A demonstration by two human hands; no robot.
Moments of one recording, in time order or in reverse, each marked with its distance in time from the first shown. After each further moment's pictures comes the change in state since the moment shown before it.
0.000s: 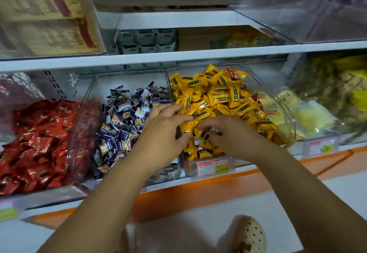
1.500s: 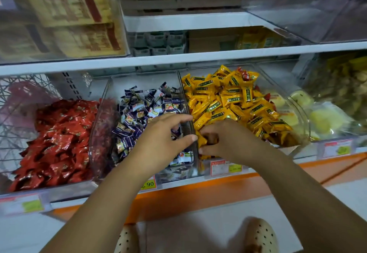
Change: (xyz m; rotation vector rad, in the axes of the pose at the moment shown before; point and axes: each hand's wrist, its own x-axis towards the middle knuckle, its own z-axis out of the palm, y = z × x) left_hand -0.026 -0.012 -0.021 -0.256 -0.035 -0.142; right_hand 0.003 -0.026 0.012 -0.040 -0.114 -0.044
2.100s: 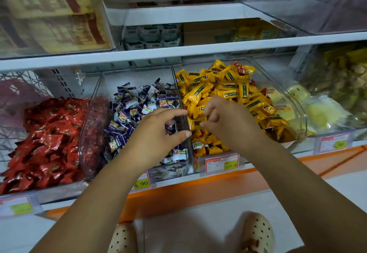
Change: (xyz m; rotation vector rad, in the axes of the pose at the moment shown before) left_hand 0.009 -0.003 0.002 -0.009 0.013 0.009; right_hand 0.008 0.004 -0.006 0.037 0.343 0.071
